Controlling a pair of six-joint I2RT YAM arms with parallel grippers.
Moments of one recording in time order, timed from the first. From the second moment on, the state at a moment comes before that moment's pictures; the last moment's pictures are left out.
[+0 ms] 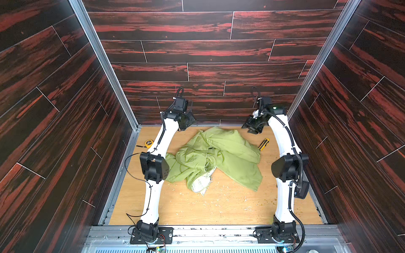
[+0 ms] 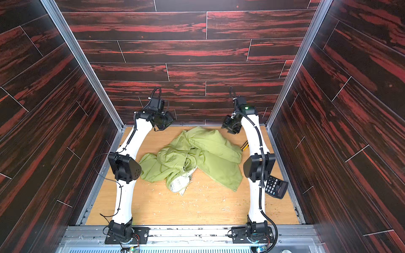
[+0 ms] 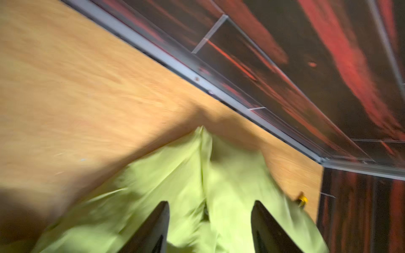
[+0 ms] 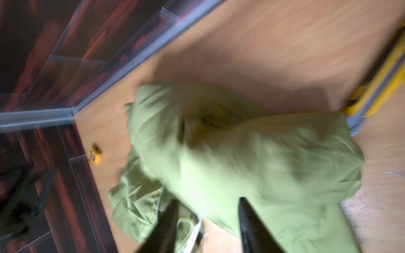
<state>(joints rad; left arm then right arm) -0.26 2.30 2.50 -1.02 0.08 -0.79 0.13 2.27 2.58 -1.38 -0.28 0.58</state>
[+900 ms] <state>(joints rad) -0.63 1.68 1.40 -0.88 0.05 -0.78 0.22 1.56 1.06 -0.90 -0.34 0.55</state>
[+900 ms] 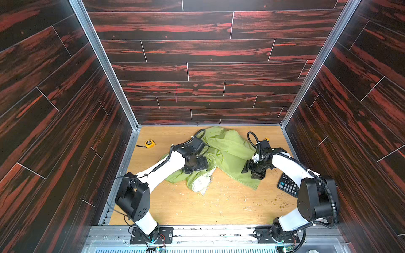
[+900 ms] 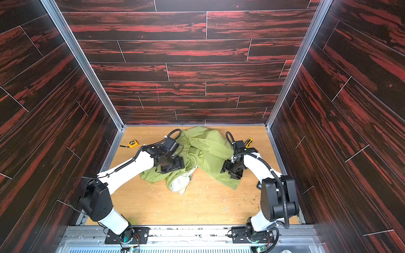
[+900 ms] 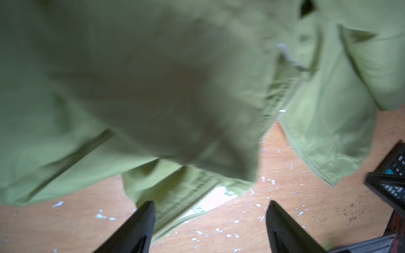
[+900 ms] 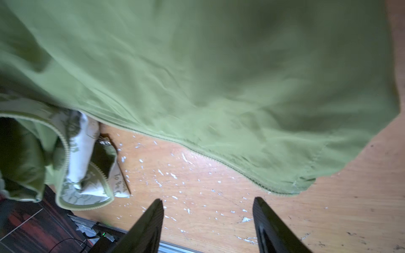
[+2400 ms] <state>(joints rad) -0.19 1.79 1.76 -1.09 -0.23 -0.52 0.18 1.59 1.05 -0.74 -0.19 0.67</state>
